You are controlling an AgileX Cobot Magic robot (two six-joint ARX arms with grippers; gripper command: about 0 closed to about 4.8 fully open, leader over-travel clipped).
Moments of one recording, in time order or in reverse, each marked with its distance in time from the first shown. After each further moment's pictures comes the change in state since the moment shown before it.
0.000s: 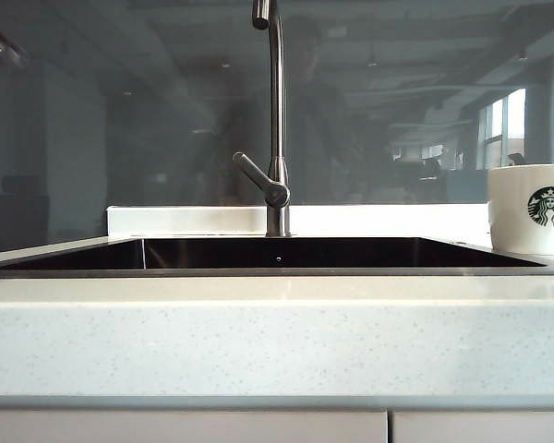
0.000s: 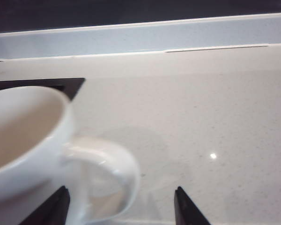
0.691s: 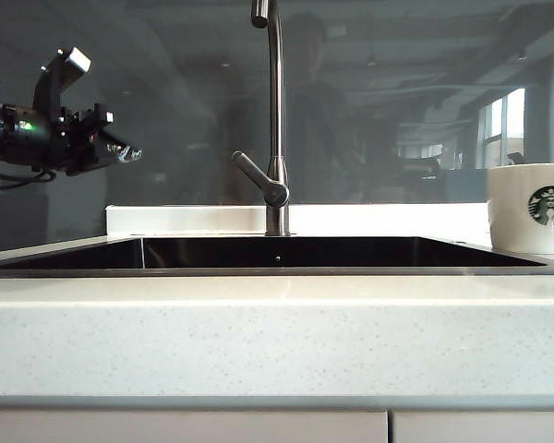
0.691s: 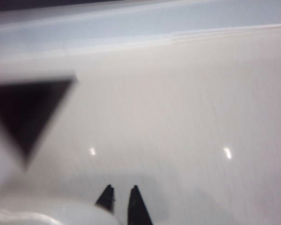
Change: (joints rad) left arm 0.013 0.896 0.427 0.507 0.328 -0.056; right arm 0.051 0.262 0.181 0.033 0.018 0.025
